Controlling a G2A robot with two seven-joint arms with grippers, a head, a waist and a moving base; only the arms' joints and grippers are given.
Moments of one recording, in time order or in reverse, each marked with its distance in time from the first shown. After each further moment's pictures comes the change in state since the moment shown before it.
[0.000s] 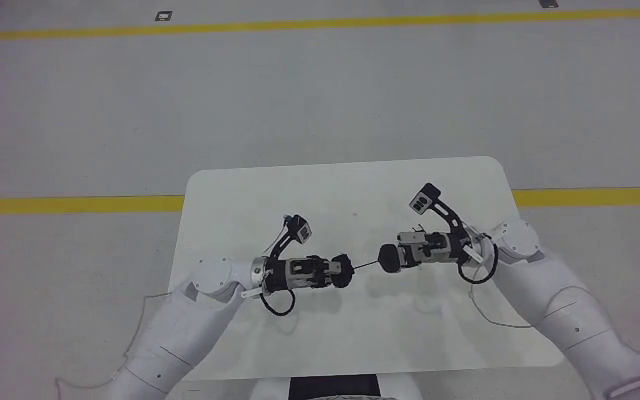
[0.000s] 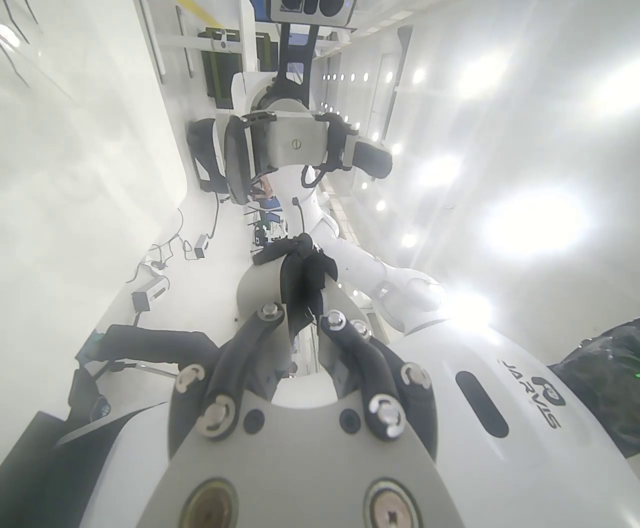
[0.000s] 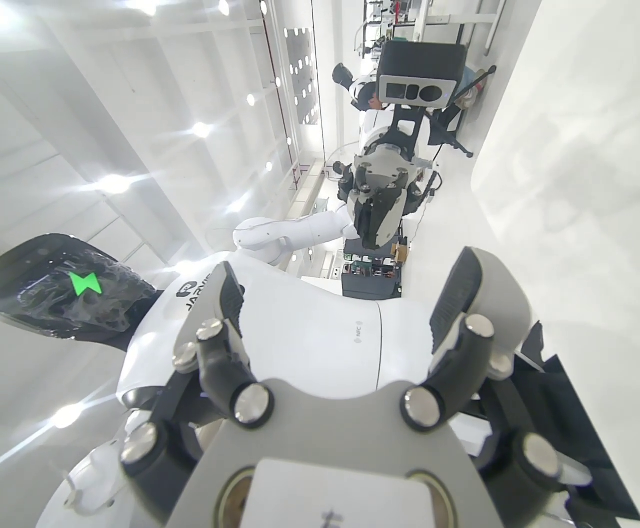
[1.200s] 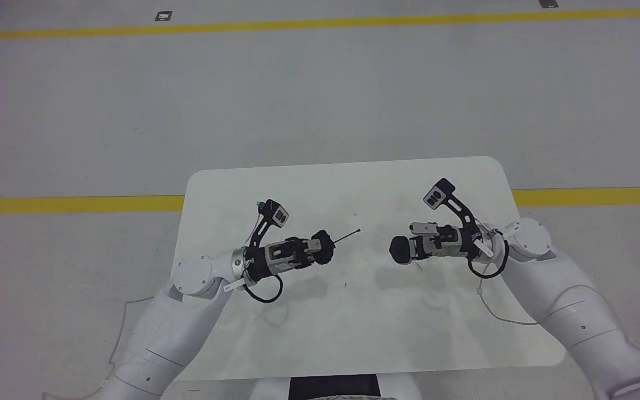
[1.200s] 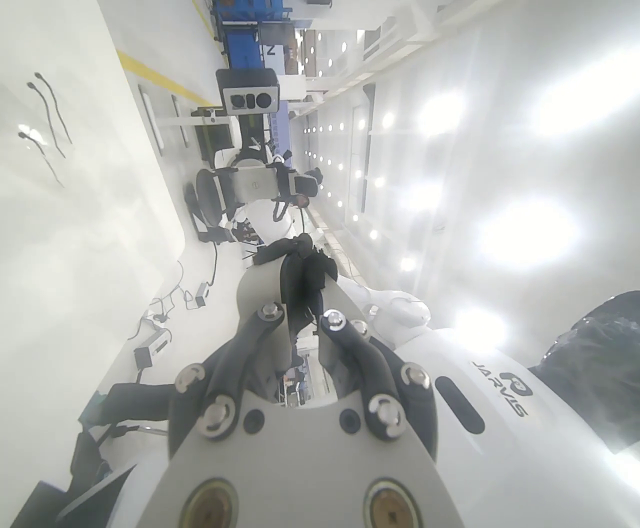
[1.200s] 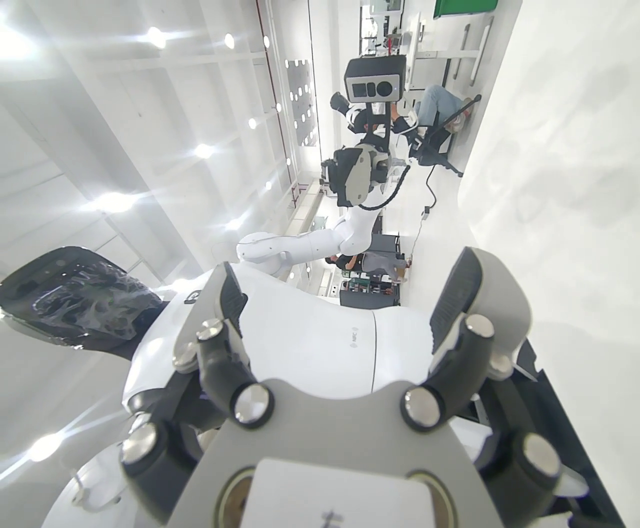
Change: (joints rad) left arm 0.049 -0.003 -0.121 -0.024 -0.020 -0.067 0.049; right arm -0.002 0.004 0.047 0.069 0.012 -0.008 0.019
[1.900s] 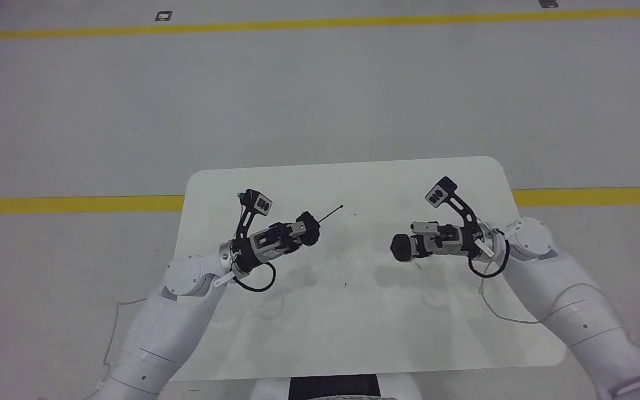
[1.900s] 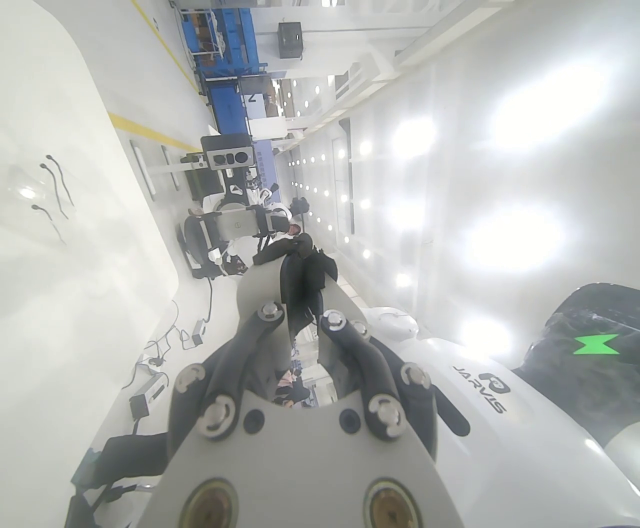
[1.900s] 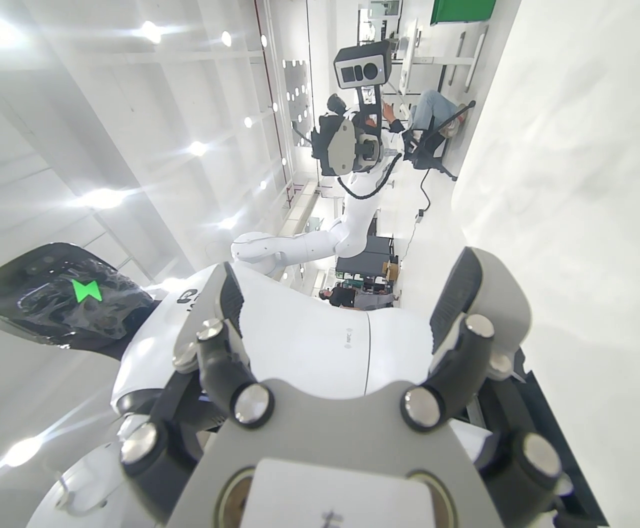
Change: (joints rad) left arm 0.014 -0.009 -0.057 0.004 -0.039 -0.094 0.073; right arm 0.014 0.011 -0.016 0.009 0.002 -0.031 -0.018
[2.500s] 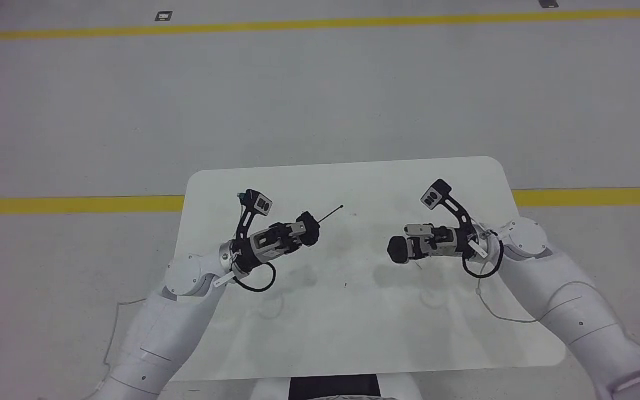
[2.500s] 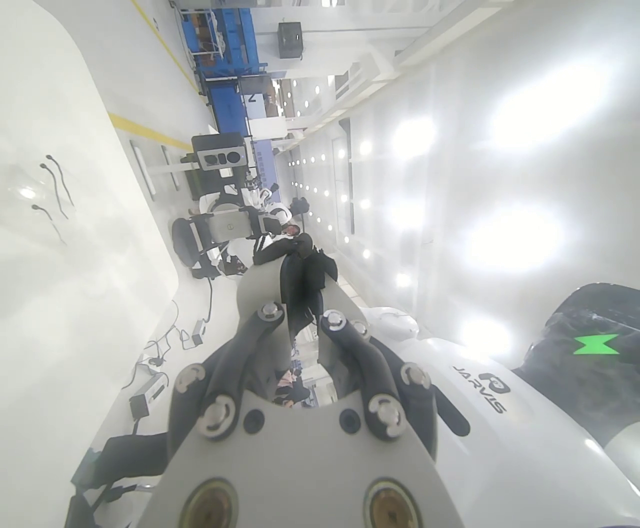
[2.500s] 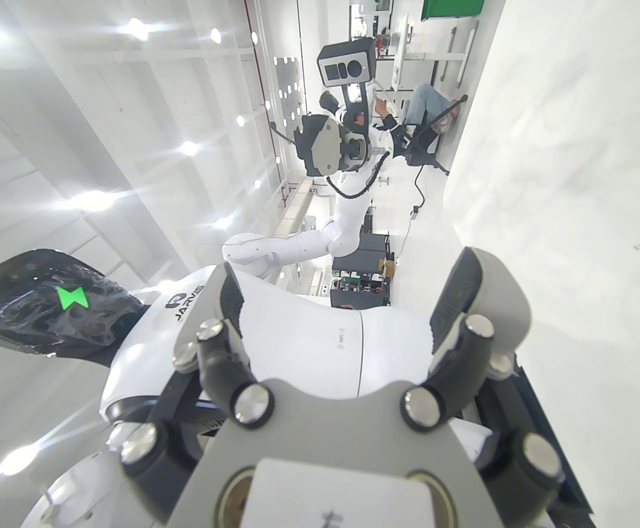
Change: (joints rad) left arm 0.000 0.000 -0.007 0.007 -0.007 -0.008 -0.013; right arm 0.031 0.004 -0.064 0.019 -0.011 -0.023 -0.027
